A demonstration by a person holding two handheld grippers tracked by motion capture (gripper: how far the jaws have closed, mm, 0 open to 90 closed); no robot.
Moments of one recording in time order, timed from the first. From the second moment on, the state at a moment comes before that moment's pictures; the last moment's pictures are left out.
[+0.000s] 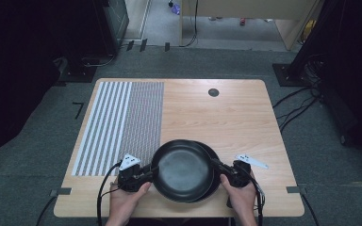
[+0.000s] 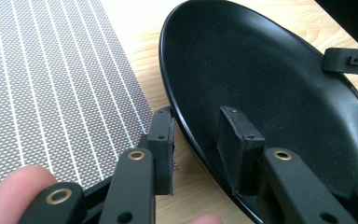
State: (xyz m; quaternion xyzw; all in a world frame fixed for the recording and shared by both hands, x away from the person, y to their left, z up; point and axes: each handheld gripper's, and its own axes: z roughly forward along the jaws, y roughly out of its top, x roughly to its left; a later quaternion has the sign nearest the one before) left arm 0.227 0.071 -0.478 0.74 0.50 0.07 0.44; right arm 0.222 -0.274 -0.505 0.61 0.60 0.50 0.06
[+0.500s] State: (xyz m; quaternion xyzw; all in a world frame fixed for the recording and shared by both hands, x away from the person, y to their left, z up) left arm 0.226 0.074 -0.479 0.74 0.51 0.07 0.44; right arm 0.222 -0.270 -0.519 0.67 0.54 0.52 0.00
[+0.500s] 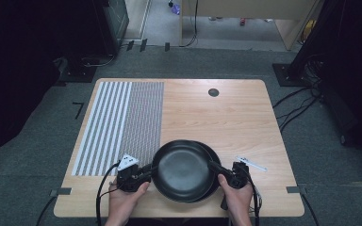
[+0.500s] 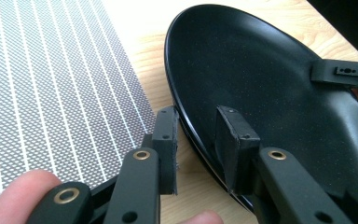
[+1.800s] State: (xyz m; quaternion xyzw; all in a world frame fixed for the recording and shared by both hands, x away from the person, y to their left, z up) left arm 0.228 0.085 -0.457 0.71 0.51 0.05 0.48; right arm 0.221 -0.269 -0.499 0.67 0.48 0.56 -0.04
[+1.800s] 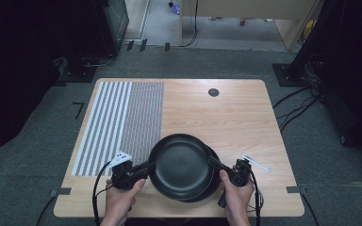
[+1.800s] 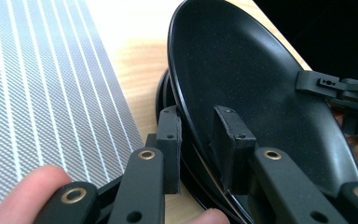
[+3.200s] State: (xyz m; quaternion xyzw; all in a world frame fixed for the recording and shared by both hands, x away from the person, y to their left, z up) left arm 0.277 0.181 -0.429 0.62 0.58 0.09 0.51; right arm 0.309 -0.165 -0.454 0.64 0.53 0.56 -0.06
